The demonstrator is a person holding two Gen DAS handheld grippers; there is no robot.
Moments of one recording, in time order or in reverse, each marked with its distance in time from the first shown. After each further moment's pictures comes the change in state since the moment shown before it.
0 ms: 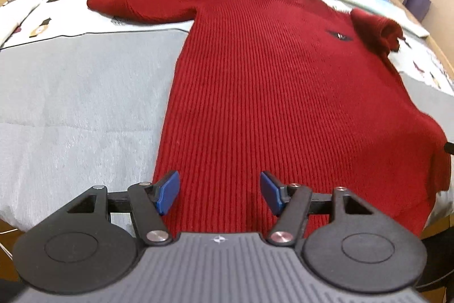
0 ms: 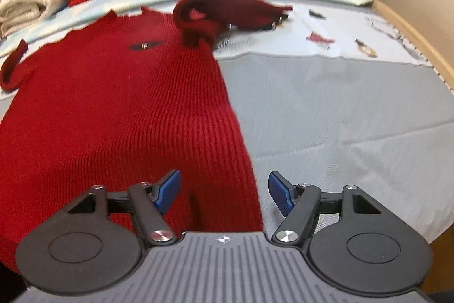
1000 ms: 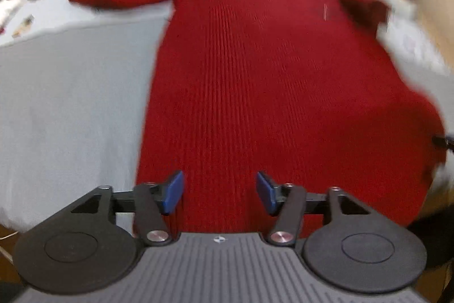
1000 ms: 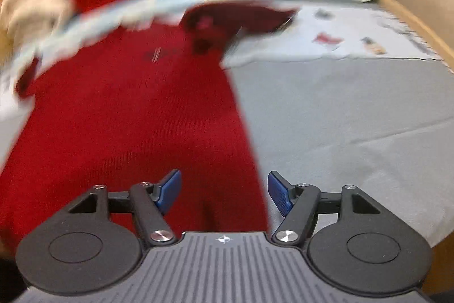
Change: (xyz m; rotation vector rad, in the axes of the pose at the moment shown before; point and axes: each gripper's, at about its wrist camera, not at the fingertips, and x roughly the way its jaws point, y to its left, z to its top) left arm 0.021 -0.007 -0.008 0.102 0.133 -0.016; right arm 0.016 0.009 -0.007 -0.072 0.141 0.039
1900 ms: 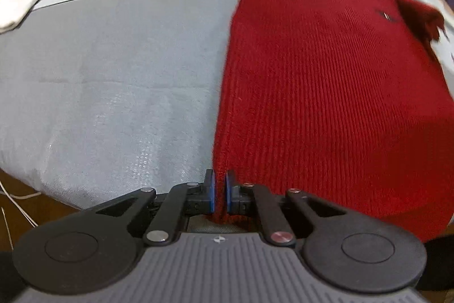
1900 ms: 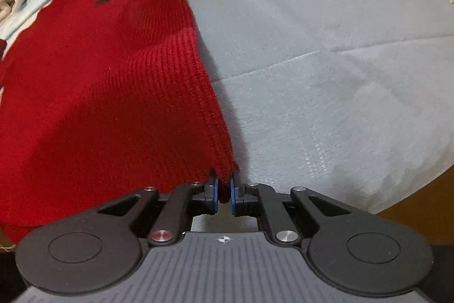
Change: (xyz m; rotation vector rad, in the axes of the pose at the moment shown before) left arm -0.007 0.024 -0.003 -0.156 0.032 0.137; right arm 0.009 -0.051 -0.009 0.259 0.192 0.014
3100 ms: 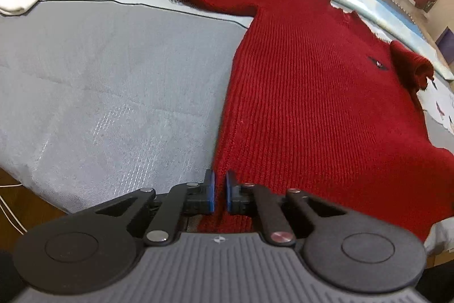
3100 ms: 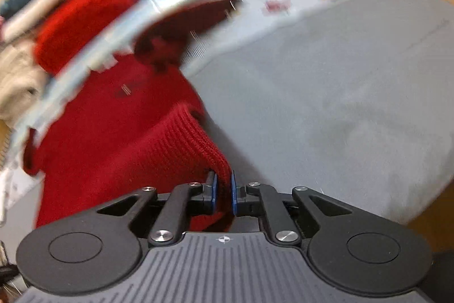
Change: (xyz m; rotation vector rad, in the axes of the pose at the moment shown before) left arm -0.035 0.047 -0.004 -0.151 -0.089 -0.098; right arm -0.026 -0.023 0.007 0.173 -0.157 0.112
